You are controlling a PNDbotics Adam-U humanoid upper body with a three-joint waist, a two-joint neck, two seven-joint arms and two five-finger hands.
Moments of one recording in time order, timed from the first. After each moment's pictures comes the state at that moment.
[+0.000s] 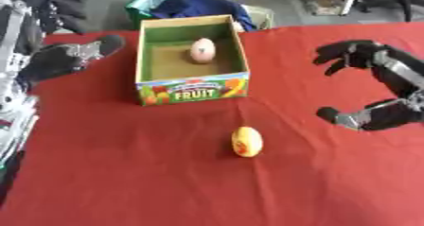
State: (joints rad) left arm -0.41 0.50 -0.03 -1.89 0.01 0.14 0.17; right arm -0.61 -0.55 0.33 -1.57 0.12 -0.32 0.43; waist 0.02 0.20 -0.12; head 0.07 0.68
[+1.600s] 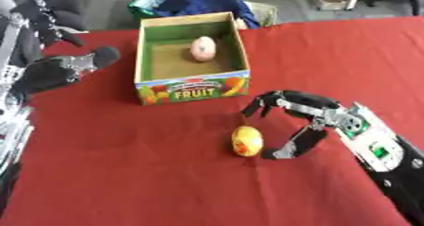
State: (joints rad) left arm -0.41 0.46 -0.03 -1.89 0.01 0.15 0.10; right arm -0.73 -0.35 0.41 -1.25 0.34 -0.46 0.55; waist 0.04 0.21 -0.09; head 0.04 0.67
